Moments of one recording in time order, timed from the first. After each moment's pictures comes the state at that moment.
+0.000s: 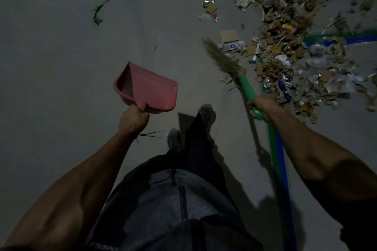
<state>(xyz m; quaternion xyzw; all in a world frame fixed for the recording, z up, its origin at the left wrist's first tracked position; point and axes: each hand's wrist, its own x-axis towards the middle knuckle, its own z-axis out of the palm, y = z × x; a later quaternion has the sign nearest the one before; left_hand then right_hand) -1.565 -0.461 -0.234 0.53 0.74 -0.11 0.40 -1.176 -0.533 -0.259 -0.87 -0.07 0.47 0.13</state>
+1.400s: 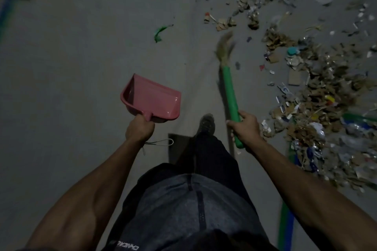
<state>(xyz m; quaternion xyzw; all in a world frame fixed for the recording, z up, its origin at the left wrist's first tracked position) -1.669 -0.382 -0.211 0.40 0.82 -0.02 0.40 -1.366 -0.383 -0.228 -0.80 -0.32 0.48 0.17</state>
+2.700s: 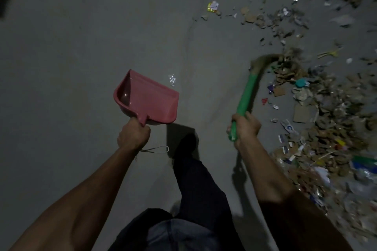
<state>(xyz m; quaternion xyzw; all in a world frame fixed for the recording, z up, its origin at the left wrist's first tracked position) -1.619 -0.073 -0.269 0.40 0.84 -0.08 0.35 -1.338 -0.049 -0.291 -0.79 -0.02 0.49 0.37</state>
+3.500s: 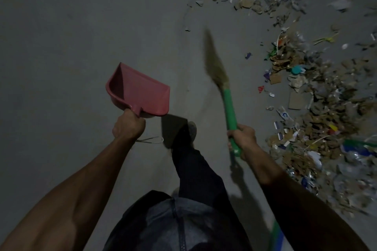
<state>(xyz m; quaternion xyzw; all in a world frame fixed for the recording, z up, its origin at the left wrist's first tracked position) -1.630 -0.063 -0.269 0.40 0.85 -0.13 0.33 -1.317 -0.104 -0.294 -0.82 -0.11 0.55 0.11</state>
